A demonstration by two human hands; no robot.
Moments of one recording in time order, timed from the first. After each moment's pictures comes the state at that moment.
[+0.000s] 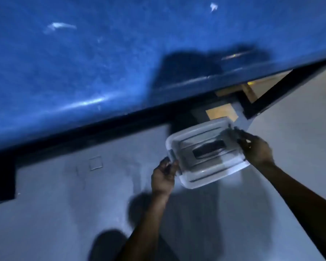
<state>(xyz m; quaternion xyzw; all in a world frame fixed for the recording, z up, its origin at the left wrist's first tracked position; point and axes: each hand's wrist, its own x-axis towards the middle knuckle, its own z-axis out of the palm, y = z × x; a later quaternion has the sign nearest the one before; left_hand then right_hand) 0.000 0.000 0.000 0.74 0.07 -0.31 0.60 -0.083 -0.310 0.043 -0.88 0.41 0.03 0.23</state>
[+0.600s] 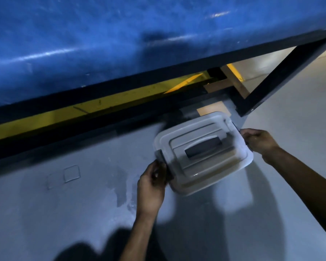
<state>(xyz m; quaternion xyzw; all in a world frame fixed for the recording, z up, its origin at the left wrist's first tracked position) -0.008 -0.004 -0.023 0.70 0.02 -0.28 0.65 -0.081 -0.351 0.012 -0.74 0.51 0.00 0.45</state>
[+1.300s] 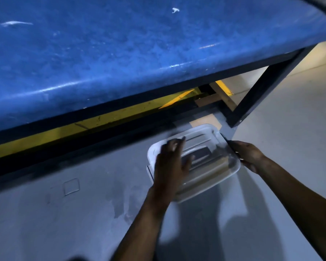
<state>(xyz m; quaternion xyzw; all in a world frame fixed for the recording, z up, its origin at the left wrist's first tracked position) 0.020 -0.080 0.020 0.87 -0.35 -0.05 0.36 -0.090 -0.341 0.023 -0.60 0.51 -0.02 0.62</state>
